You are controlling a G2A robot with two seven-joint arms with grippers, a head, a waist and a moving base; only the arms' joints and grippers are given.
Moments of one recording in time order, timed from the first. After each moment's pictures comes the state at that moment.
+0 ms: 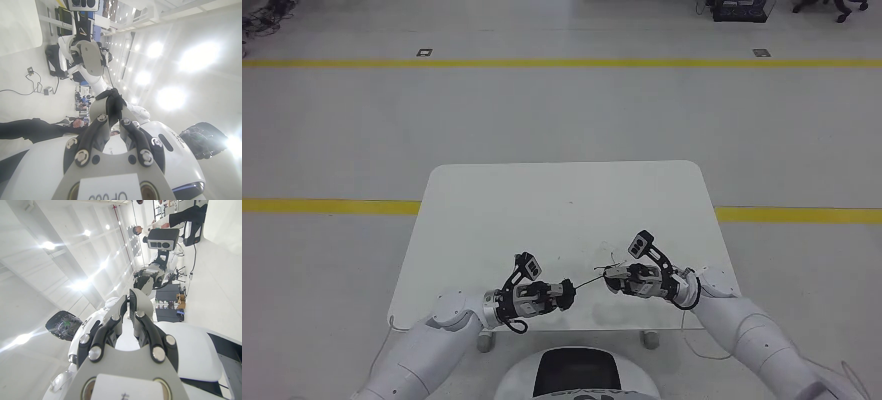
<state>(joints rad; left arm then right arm) 1.49 -1.08 -0.97 -1.39 -0.83 -0.26 -1.11 -1.25 -1.08 0.83 -1.02 1.06 -0.30 1.39</state>
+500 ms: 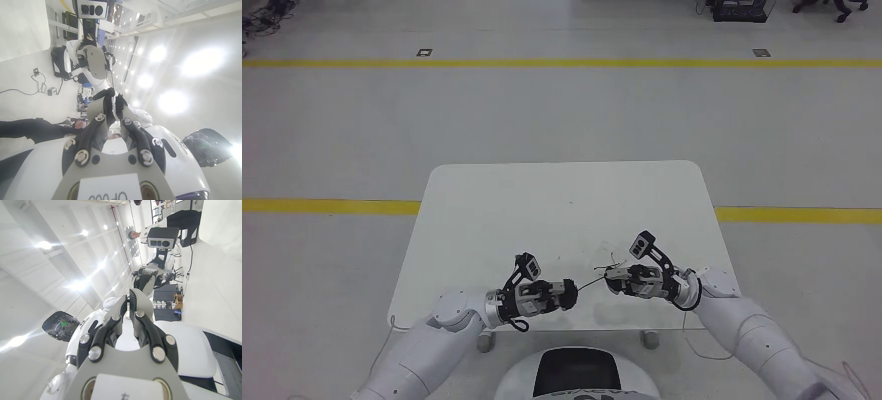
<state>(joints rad) 1.48 -1.08 -0.95 -1.39 -0.82 -0.24 -1.06 -1.26 -1.07 0.84 -1.02 1.03 -0.30 1.39</state>
